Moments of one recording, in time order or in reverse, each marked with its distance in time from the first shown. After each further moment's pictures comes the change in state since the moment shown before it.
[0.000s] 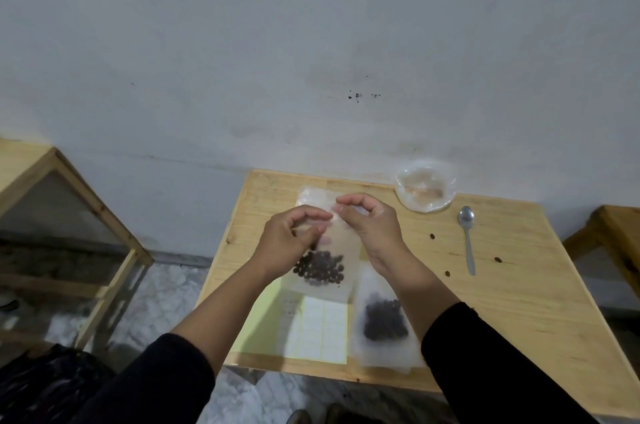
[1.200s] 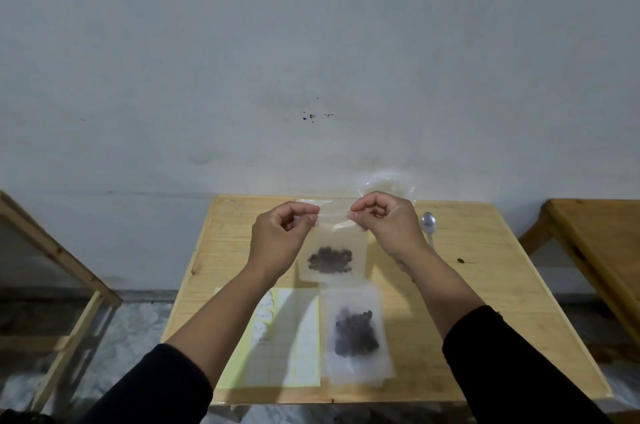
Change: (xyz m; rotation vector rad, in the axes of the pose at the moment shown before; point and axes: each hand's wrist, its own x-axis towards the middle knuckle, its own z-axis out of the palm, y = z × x) left_hand 0.026 0.032 0.049 -0.065 0.190 0.026; right_hand -0.001 -0.034 -0.078 -0.175 0.045 -0.166
